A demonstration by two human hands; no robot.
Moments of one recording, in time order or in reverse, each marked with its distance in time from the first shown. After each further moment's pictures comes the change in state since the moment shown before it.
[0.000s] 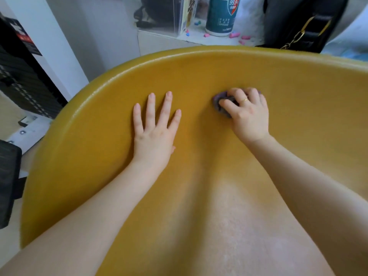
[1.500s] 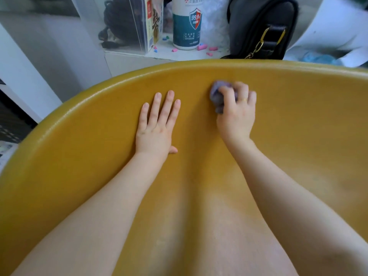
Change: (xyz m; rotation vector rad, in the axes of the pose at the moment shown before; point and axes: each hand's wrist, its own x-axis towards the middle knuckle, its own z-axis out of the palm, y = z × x) left_hand 0.066 0.035 0.009 0.055 0.055 0.085; right_hand 0.013 0.013 0.003 0.031 0.159 0.396
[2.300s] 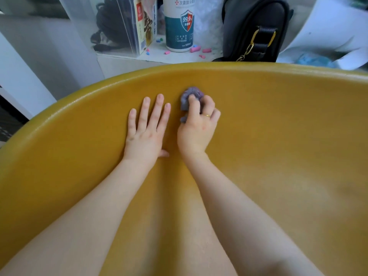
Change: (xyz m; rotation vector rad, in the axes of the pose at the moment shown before) left_hand -0.001 -0.001 0.004 0.036 0.082 -0.037; right_hand -0.012 -0.064 0.021 0.160 -0.090 0.329
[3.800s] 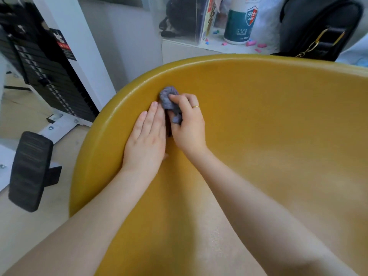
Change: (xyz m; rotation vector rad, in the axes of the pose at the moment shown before) left_hand -0.105 -0.075 -0.028 0.281 -0.059 -0.112; right_hand -0.055 -0.115 -0.023 0.604 -0.384 -0.134
